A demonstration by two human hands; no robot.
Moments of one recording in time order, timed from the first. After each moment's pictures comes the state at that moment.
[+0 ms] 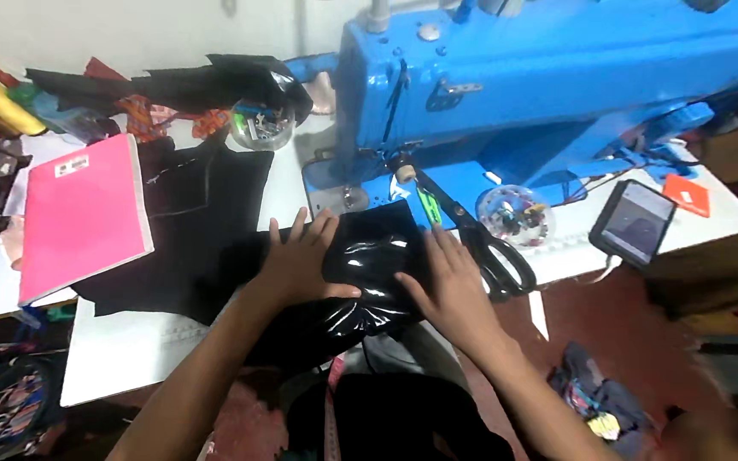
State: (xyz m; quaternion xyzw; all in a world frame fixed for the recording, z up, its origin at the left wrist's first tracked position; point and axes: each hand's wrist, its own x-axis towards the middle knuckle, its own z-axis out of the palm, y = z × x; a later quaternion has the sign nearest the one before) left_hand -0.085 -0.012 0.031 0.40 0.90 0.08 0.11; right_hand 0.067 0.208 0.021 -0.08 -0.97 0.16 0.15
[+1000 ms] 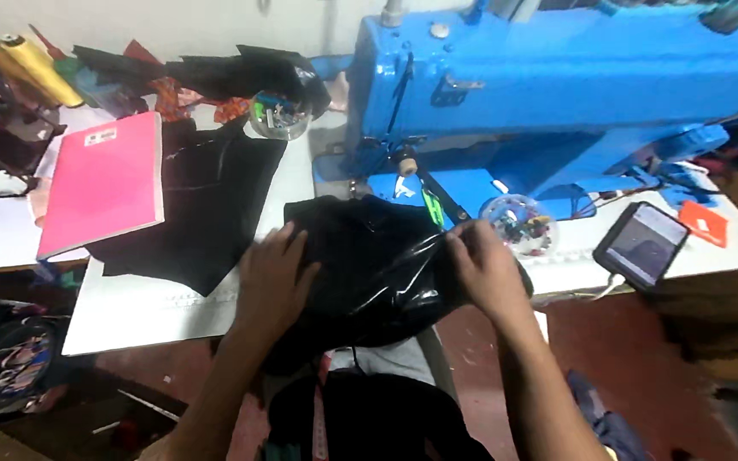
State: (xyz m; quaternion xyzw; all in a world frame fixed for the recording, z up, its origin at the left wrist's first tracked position) left_hand -0.017 -0.042 0.023 0.28 0.94 0.20 -0.07; right_hand 0.058 0.251 0.053 -0.12 -0.93 0.31 0.14
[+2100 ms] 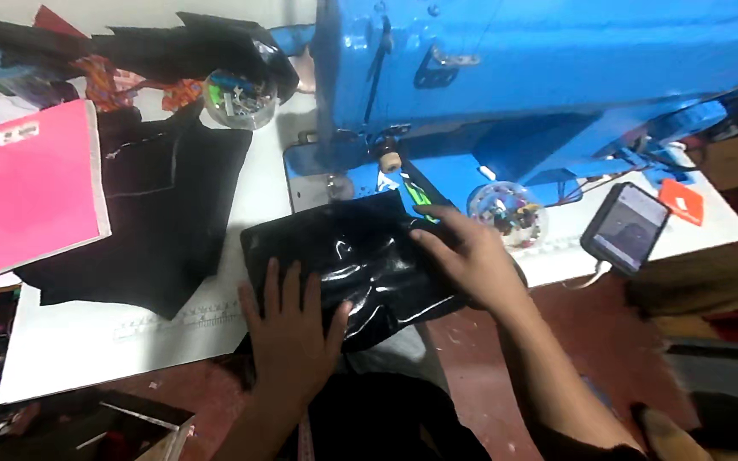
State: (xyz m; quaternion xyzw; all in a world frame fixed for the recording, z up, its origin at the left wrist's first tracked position) left_hand 0.038 0.001 0.020 0.24 0.95 0.16 -0.13; right_hand 0.039 0.267 0.052 -0.03 -0.95 0.30 0.12
